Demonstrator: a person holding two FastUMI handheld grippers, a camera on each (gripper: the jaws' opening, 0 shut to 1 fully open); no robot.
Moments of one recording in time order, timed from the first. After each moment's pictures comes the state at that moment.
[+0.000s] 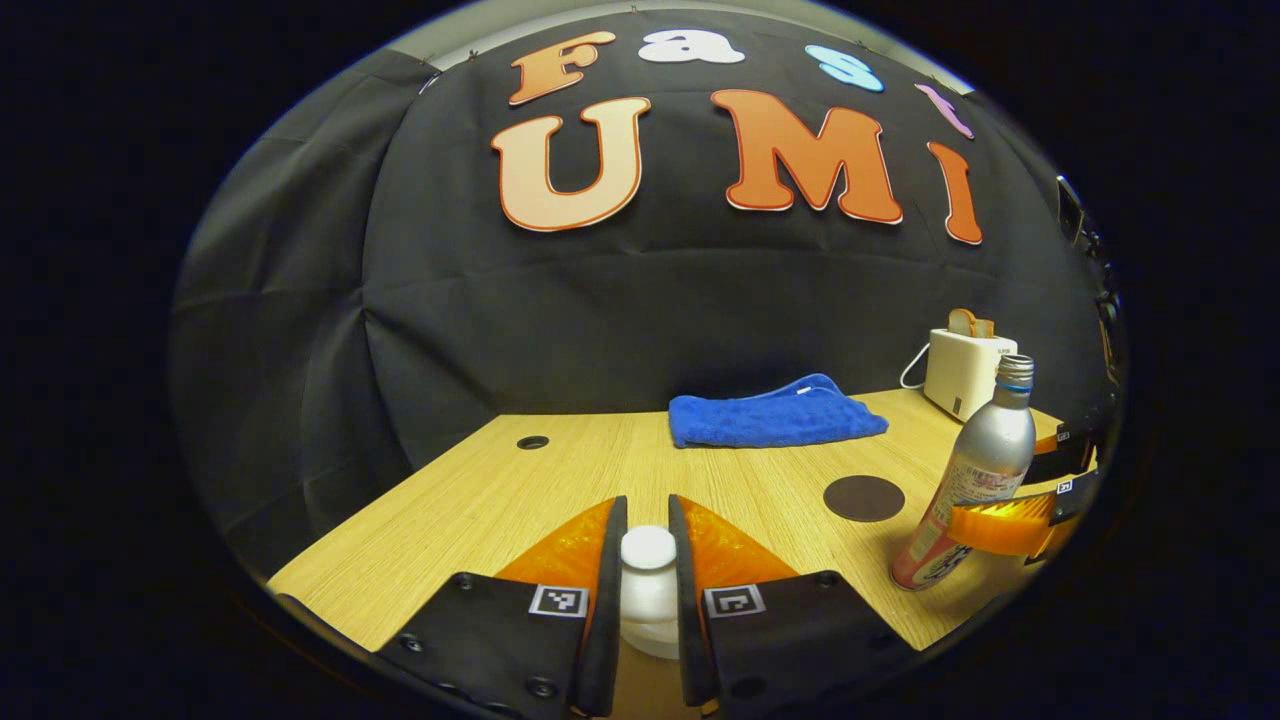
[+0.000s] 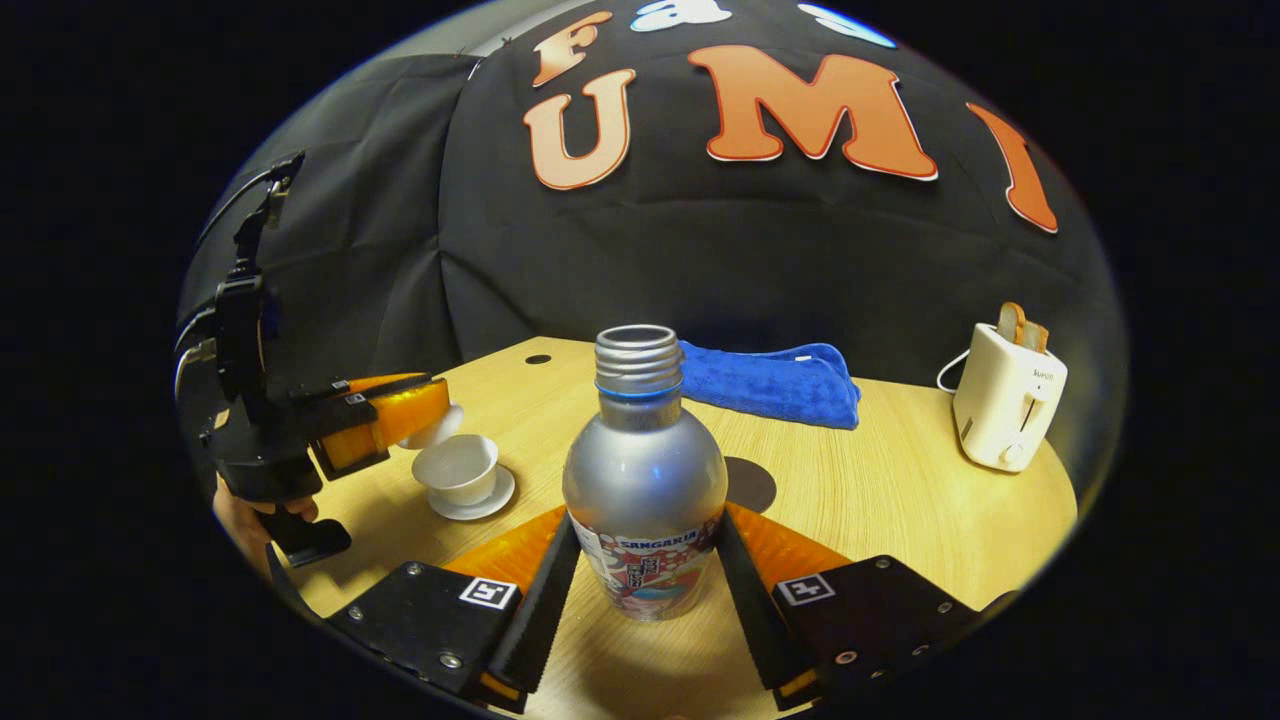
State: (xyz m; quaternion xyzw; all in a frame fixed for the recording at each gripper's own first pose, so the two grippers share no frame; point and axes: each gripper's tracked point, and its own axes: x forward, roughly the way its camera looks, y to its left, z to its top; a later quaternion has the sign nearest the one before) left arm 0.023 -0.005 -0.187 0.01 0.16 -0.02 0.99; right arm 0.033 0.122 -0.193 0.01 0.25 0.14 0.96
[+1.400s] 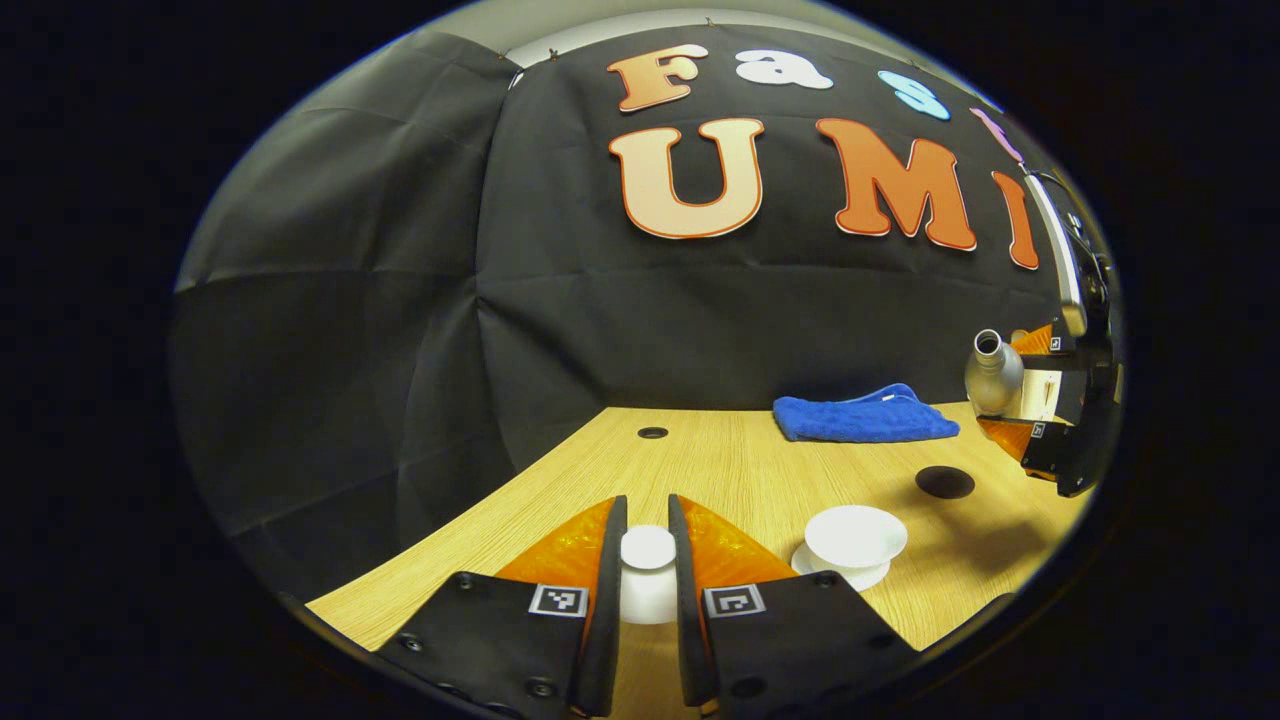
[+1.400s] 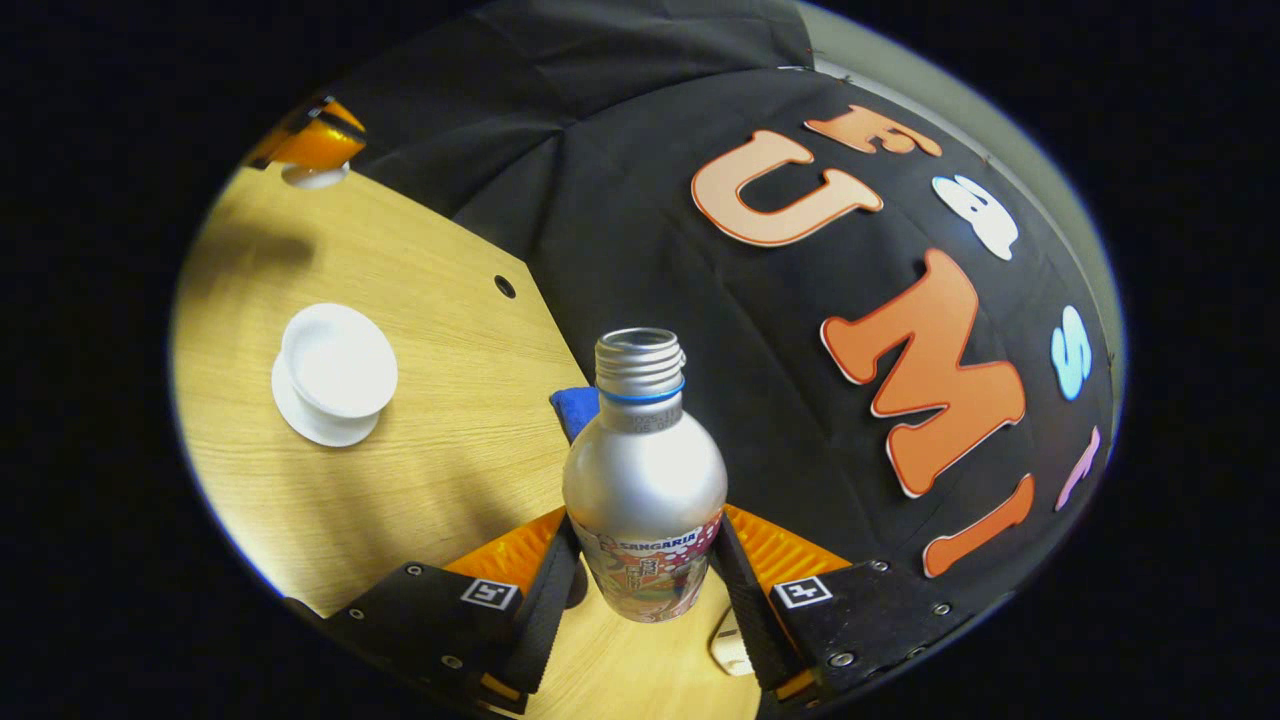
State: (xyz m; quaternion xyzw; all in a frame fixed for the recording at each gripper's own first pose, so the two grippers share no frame) left arm -0.035 0.133 -0.183 -0.01 0.15 0.08 0.99; right arm 0.112 0.139 -0.133 -0.46 0.10 0.09 0.88
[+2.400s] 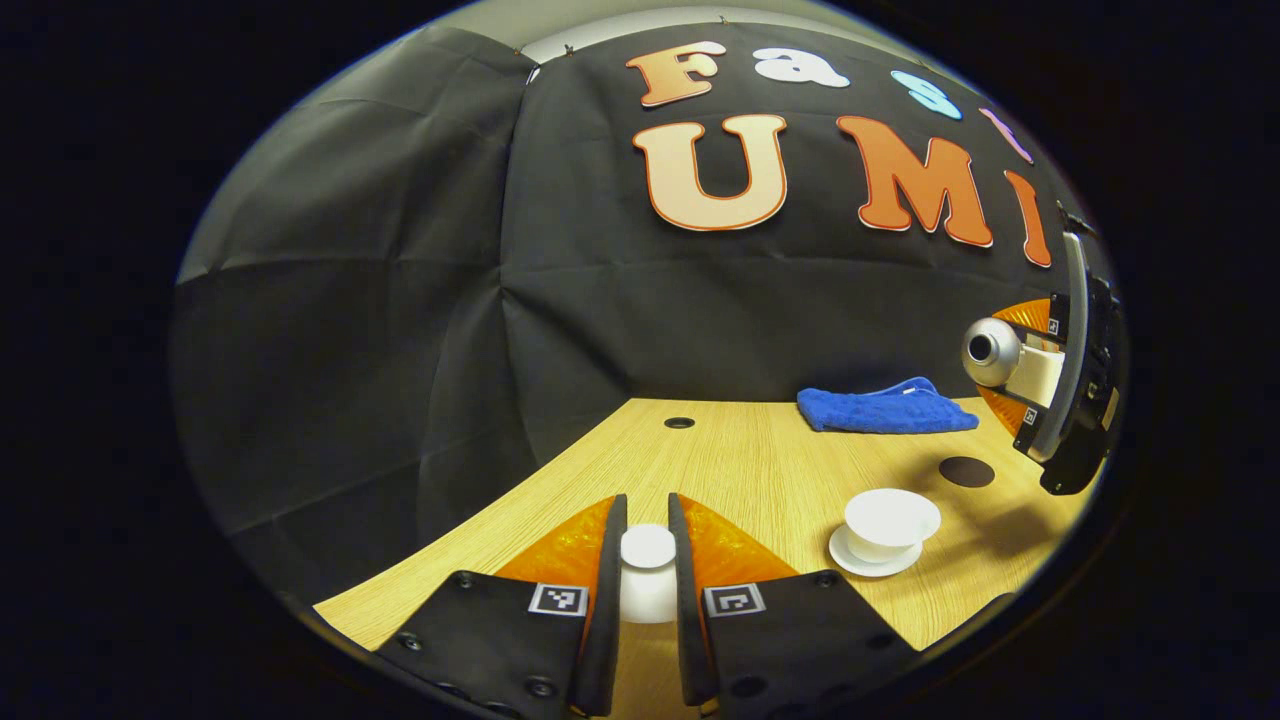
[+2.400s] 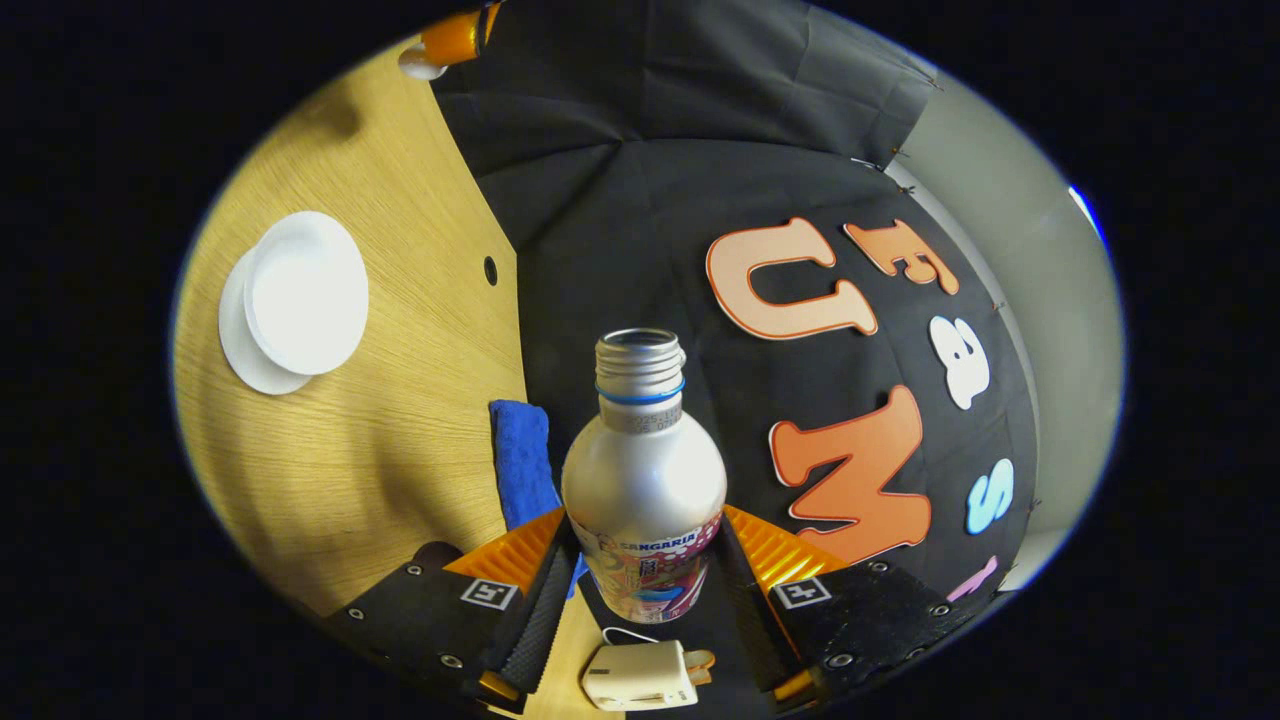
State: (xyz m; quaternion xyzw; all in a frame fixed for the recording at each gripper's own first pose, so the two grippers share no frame) left arm -0.045 0.159 -0.194 -0.01 0.16 0.09 0.98; right arm 0.127 0.158 -0.106 -0.61 -0.03 0.04 0.79
